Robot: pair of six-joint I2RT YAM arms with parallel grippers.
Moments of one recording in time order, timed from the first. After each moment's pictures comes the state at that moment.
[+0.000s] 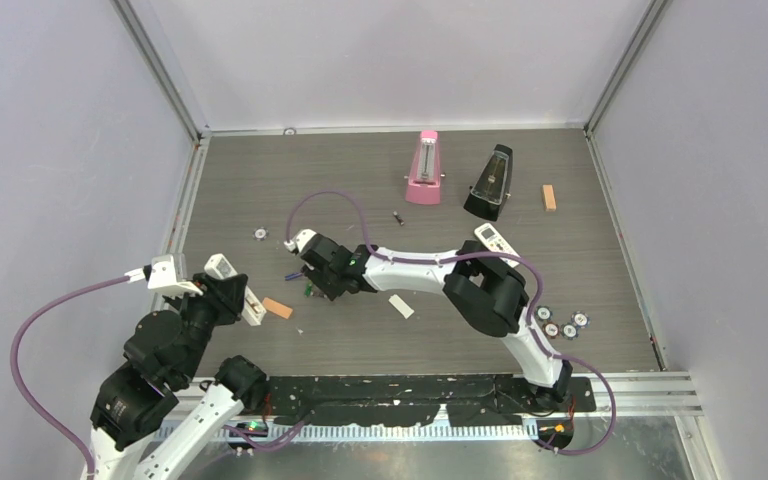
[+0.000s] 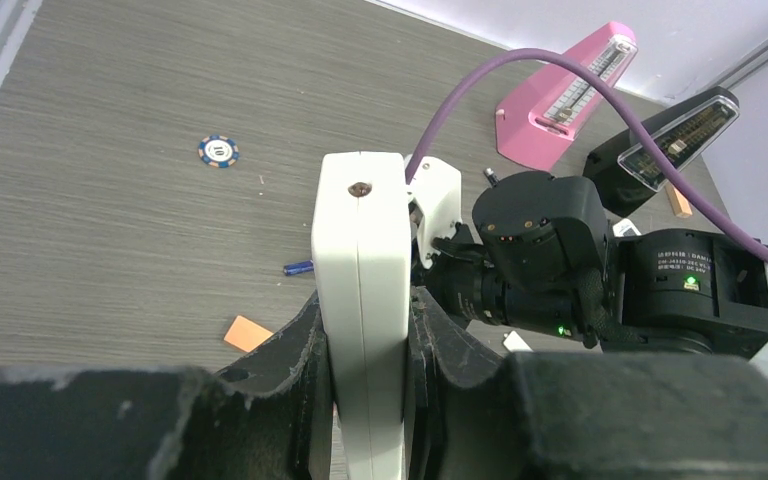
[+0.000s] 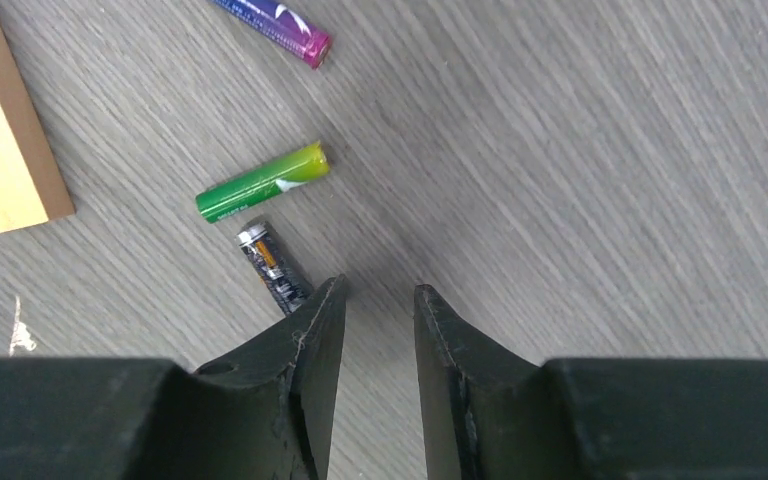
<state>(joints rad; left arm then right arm) -0.59 0.20 0.87 -0.87 -0.46 -0.49 1.09 2.18 1.60 -0.33 0.16 0.11</state>
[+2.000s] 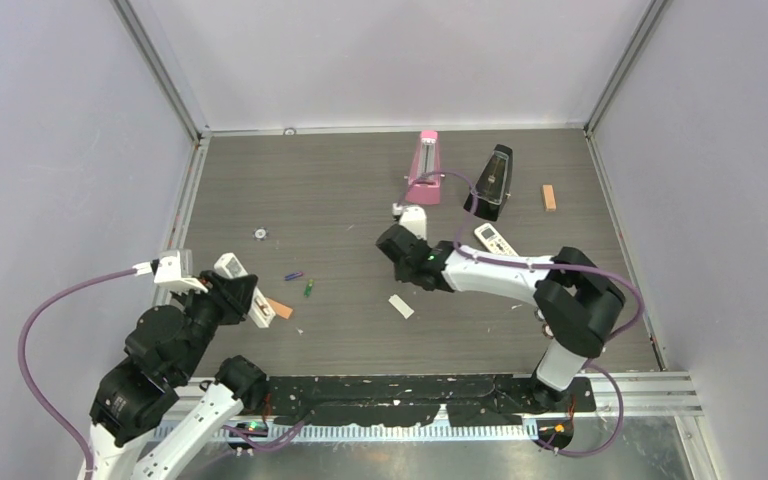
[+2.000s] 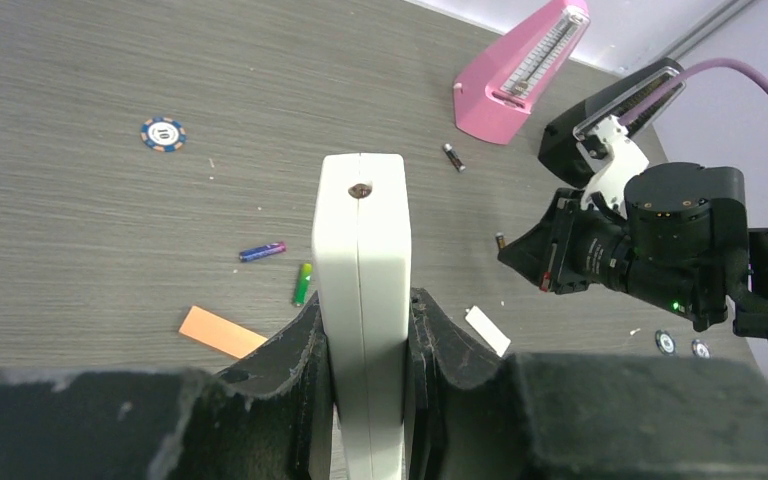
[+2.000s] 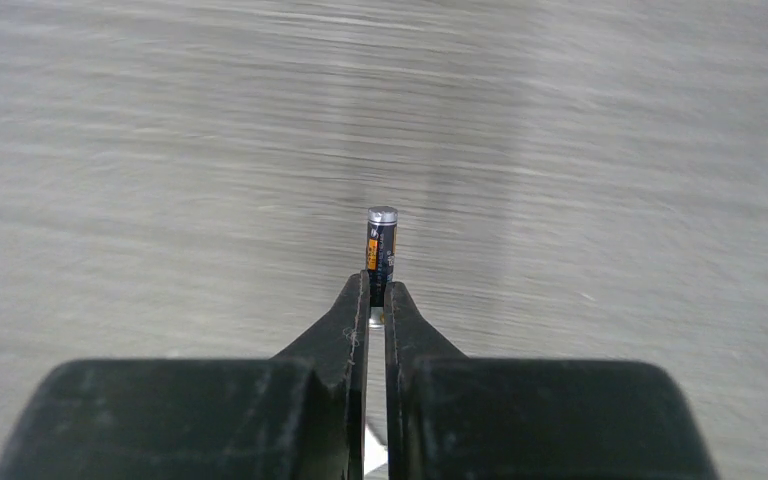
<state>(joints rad) -0.59 0.24 0.89 -0.88 -0.38 -0.53 0.95 1.71 1.08 -0.30 0.44 0.61</state>
